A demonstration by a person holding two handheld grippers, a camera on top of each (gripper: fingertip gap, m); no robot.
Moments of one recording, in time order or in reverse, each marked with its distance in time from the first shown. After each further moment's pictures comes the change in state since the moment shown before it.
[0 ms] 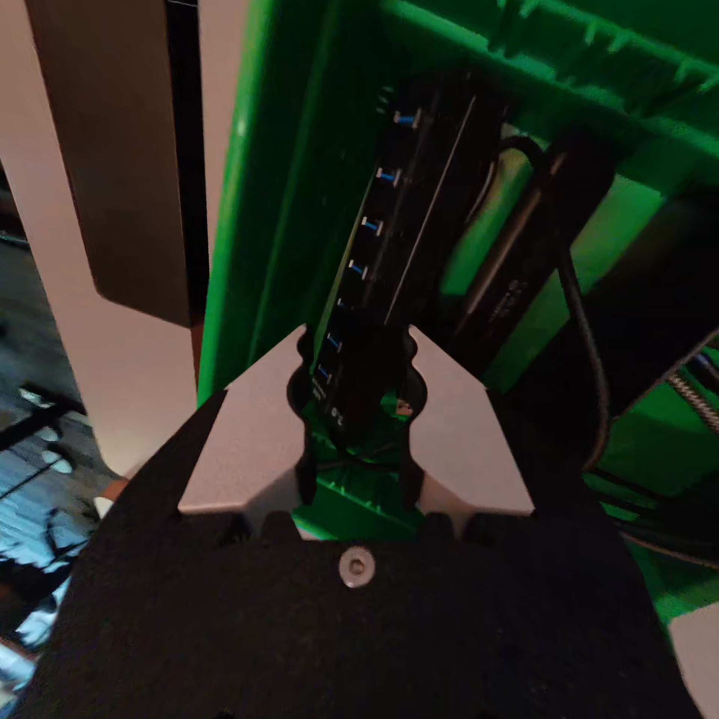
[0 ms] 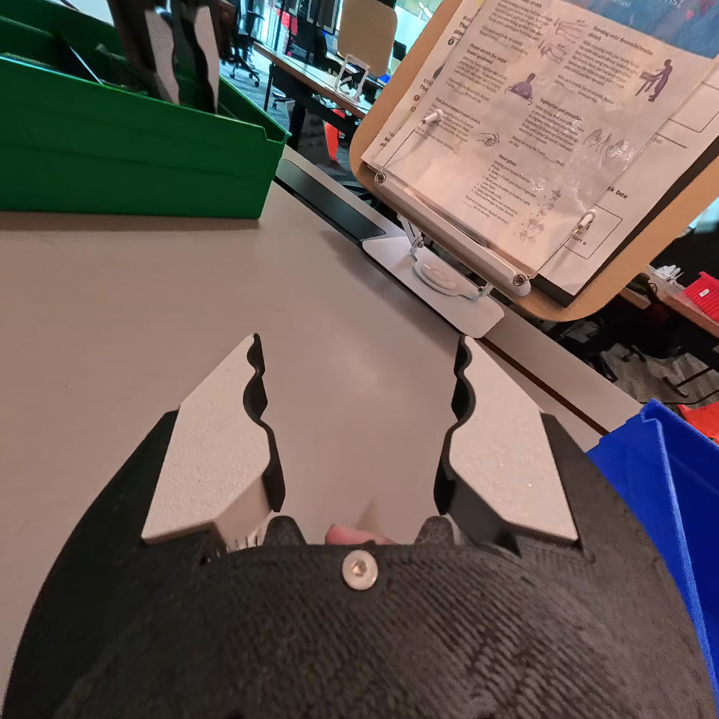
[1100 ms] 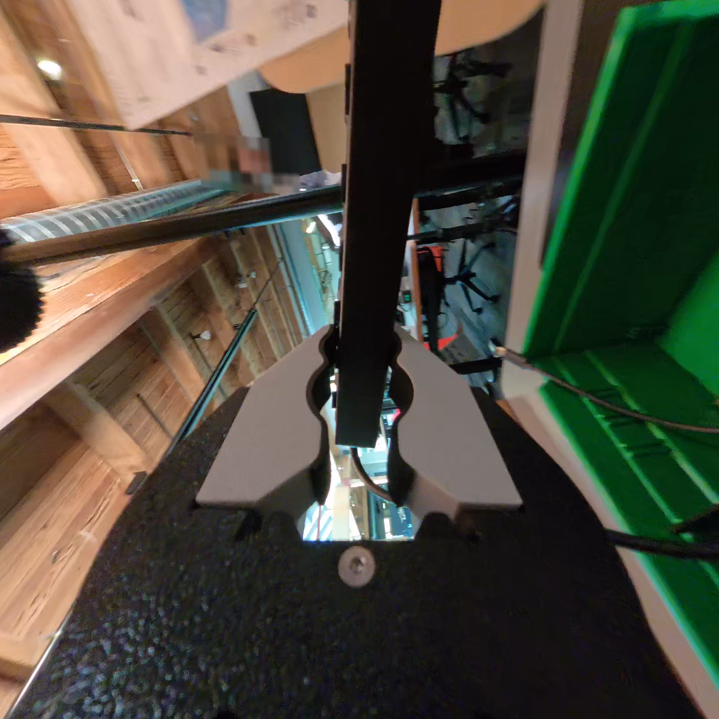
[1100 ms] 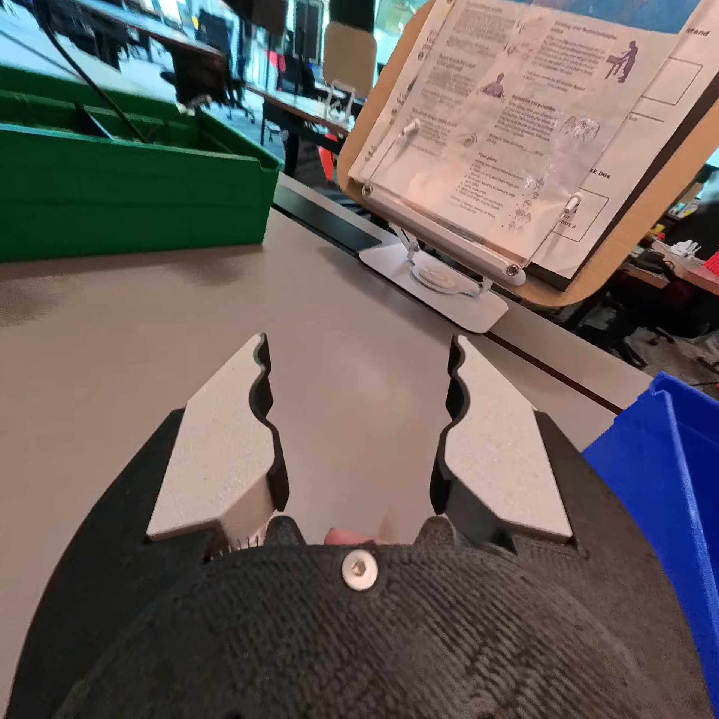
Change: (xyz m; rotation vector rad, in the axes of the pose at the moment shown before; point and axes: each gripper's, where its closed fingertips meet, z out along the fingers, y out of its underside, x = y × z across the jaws) left arm -0.035 -0.038 -0.177 -0.022 -1.263 0.337; right arm 0.006 -0.004 -0.009 0.045 0.009 0.116
